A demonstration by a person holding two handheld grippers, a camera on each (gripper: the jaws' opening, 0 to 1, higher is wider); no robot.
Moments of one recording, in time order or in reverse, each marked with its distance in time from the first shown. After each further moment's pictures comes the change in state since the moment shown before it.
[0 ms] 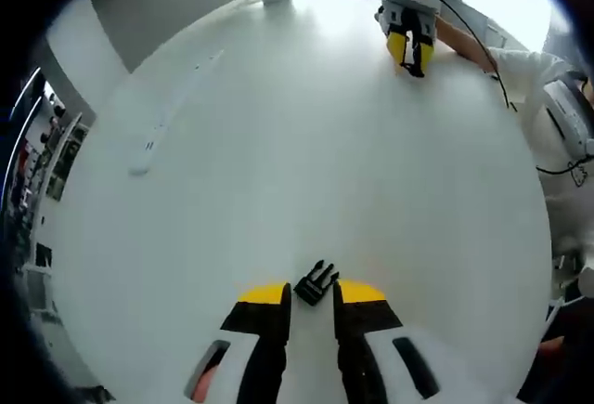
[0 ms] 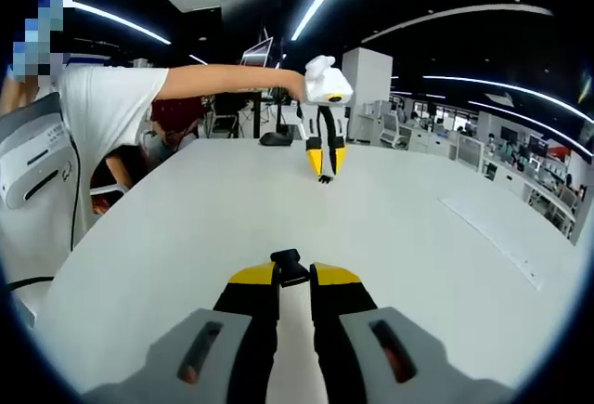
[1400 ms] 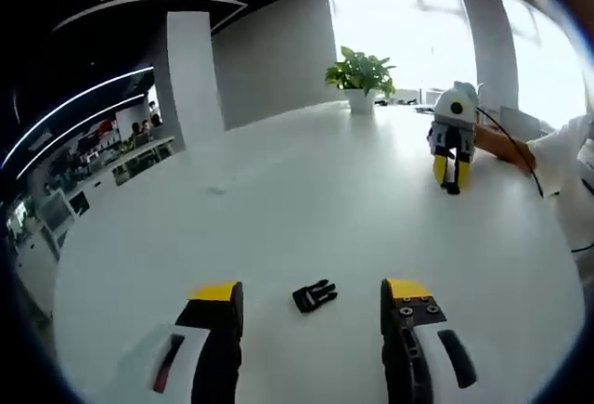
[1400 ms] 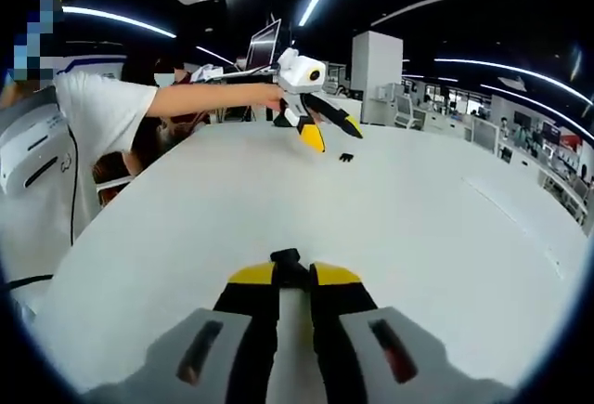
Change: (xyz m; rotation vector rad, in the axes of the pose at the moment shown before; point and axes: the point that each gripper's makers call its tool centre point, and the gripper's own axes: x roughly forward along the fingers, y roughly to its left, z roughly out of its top) left arm -0.012 0.001 0.001 -0.306 -0.630 0.286; right arm 0.027 0.019 -0.022 0.029 0.078 0.083
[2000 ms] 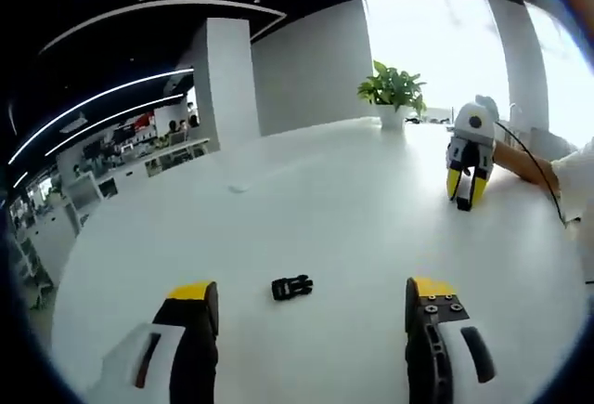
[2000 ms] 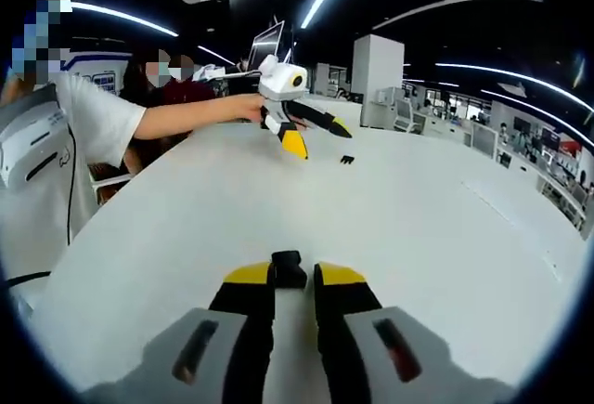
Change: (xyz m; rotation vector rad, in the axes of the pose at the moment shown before) left arm -0.009 -0.021 0.003 -0.085 -0.094 0.118; right arm -0.005 0.003 -0.002 -0.020 -0.009 -0.010
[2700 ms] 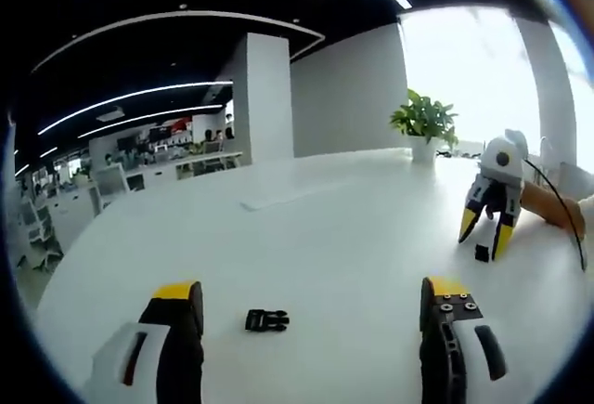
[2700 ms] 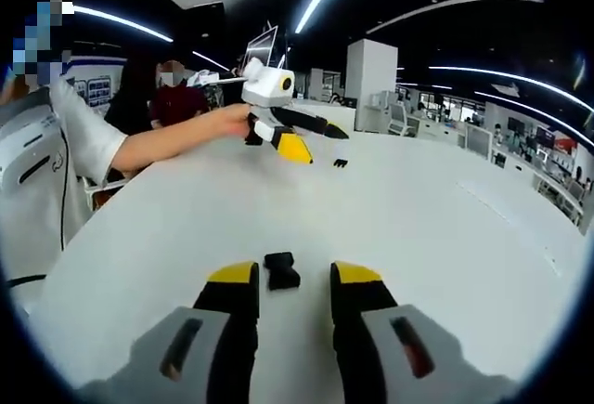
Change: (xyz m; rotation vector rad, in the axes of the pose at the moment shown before) left arm 0.020 -0.019 0.015 -0.174 -0.125 0.161; right arm 0.002 -0.005 0.002 0.015 -0.031 -0.023
